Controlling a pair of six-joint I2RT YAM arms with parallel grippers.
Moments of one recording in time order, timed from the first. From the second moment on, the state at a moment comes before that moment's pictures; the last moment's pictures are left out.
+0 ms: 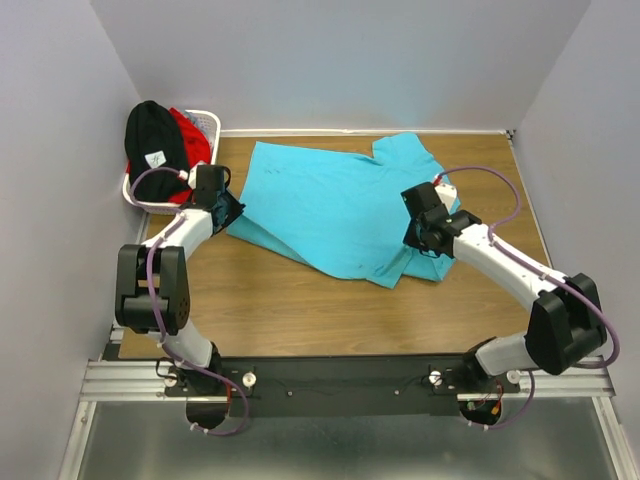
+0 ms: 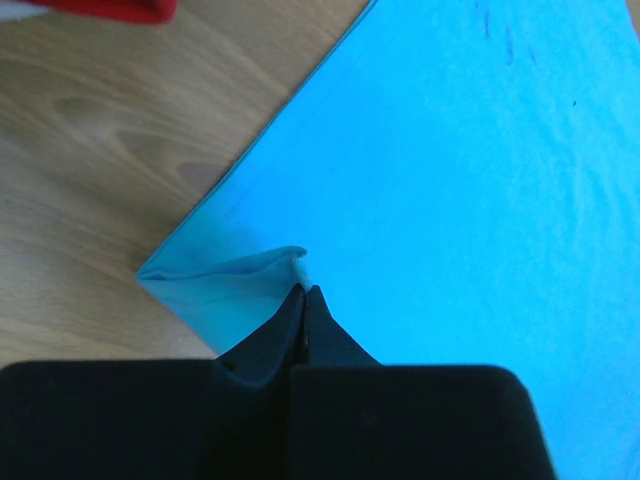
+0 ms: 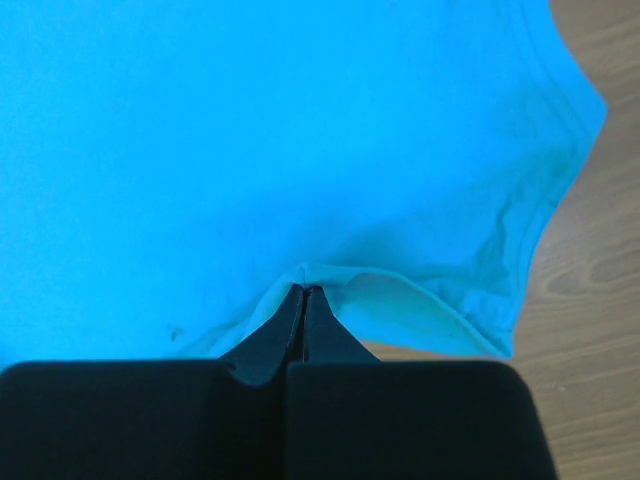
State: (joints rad) left arm -0.05 1.63 1.00 -0.15 -0.03 -0.76; right arm 0.50 1.41 1.00 -0.60 0.40 0.73
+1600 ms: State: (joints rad) left arm -0.04 1.82 1.25 -0.18 -0.04 -0.78; right arm 0.22 1.57 1.14 -0.45 0.34 0.59
